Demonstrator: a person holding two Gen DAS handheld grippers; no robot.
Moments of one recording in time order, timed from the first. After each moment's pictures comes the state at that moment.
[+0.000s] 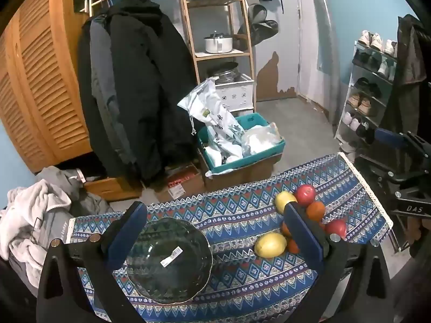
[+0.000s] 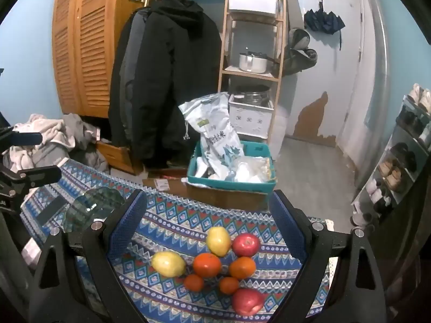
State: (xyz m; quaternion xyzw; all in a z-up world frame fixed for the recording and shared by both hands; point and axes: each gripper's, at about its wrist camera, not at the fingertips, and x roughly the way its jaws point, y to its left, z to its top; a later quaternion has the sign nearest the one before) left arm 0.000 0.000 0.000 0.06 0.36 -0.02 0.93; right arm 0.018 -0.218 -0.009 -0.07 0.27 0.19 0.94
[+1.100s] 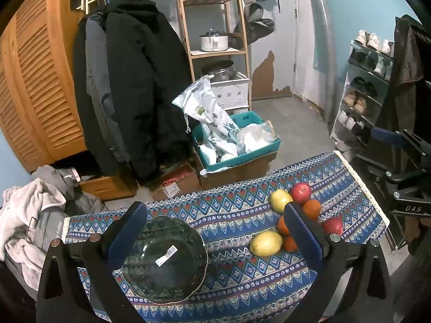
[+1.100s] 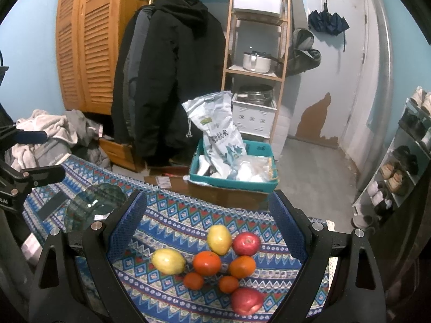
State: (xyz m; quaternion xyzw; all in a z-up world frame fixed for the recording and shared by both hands) left arm -0.002 -0.001 -0.004 0.05 0.36 -0.04 0.93; right arm 0.016 -0.216 -0.012 -0.08 0.28 0.20 0.94
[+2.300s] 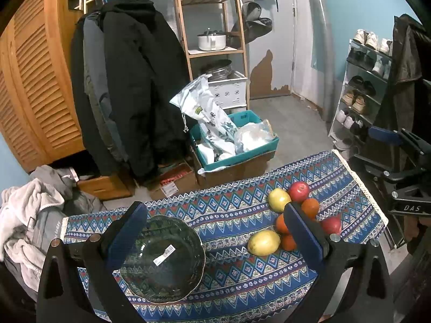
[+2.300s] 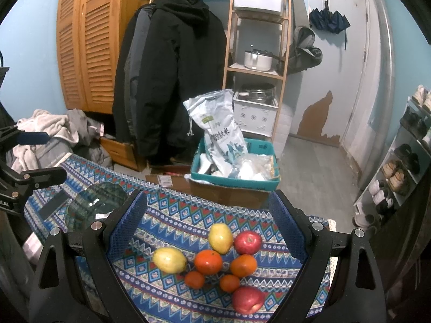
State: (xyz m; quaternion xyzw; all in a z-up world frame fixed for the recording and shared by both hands) left arm -0.001 -0.003 -0.006 0.05 0.37 -0.04 0.93; right arm 0.016 -0.214 -0.014 -0.08 0.28 0.20 0.94
